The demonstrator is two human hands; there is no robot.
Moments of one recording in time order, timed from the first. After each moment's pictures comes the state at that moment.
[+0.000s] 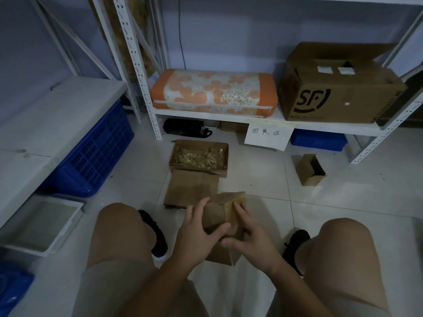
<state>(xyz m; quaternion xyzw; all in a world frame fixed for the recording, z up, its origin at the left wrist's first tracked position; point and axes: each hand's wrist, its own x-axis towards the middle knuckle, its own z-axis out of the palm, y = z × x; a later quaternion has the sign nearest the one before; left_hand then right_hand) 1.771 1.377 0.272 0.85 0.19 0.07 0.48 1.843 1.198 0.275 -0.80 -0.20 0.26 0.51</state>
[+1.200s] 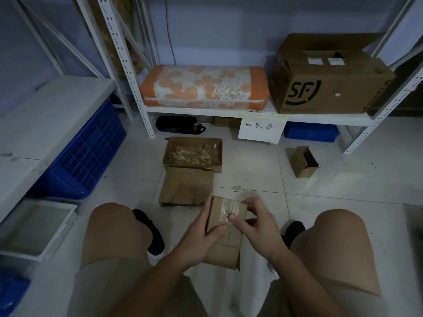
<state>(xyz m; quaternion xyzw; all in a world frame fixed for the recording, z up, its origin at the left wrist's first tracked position) 1.772 1.367 0.271 0.78 0.10 -0.07 0.61 1.852 1.183 0.292 -0.81 -0.14 0.15 0.55</state>
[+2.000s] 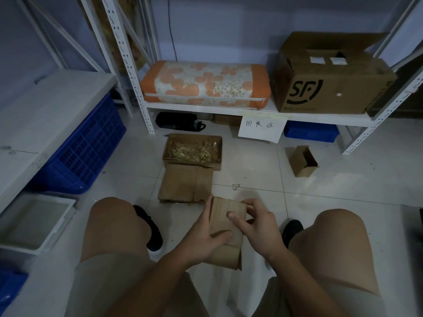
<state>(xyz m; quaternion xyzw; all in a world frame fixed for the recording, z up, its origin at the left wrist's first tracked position) 1.773 1.359 0.266 0.78 0.12 -0.09 0.60 1.850 1.183 0.289 -0.83 -0.14 0.15 0.52</state>
